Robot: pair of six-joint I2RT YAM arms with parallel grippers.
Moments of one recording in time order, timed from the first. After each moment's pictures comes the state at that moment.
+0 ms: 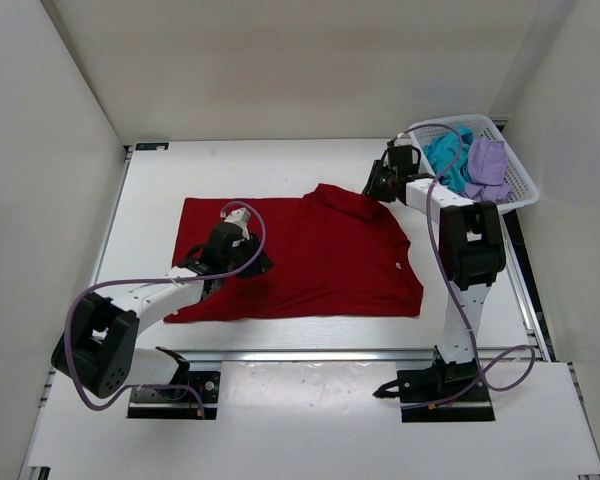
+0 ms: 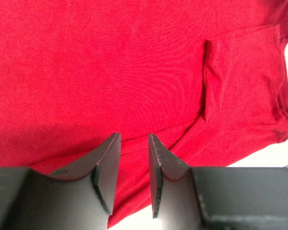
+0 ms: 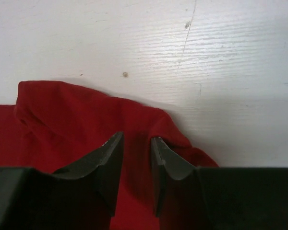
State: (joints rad) left arm -0.51 1.32 0.62 0.02 0.09 -0.64; right arm 0.17 2.05 1.47 -0.17 -0.13 0.42
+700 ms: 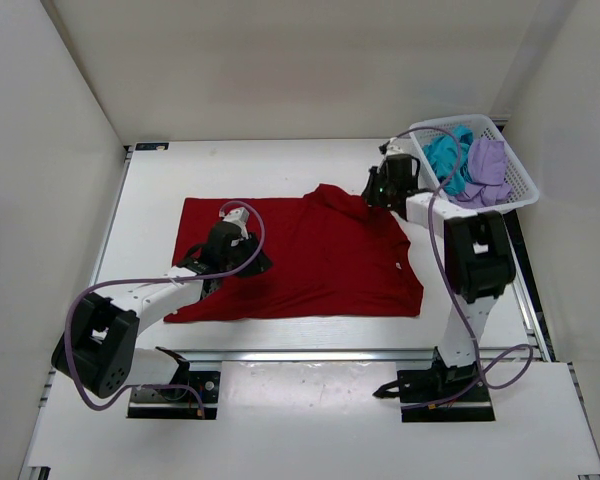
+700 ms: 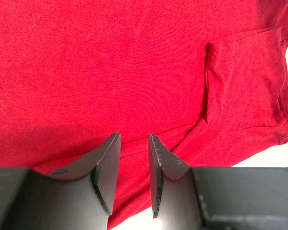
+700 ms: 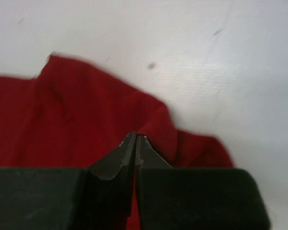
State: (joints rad) left arm -0.50 1.32 0.62 0.02 0.09 -0.63; right arm 0.20 1.99 1.35 -0.02 -0.14 0.29
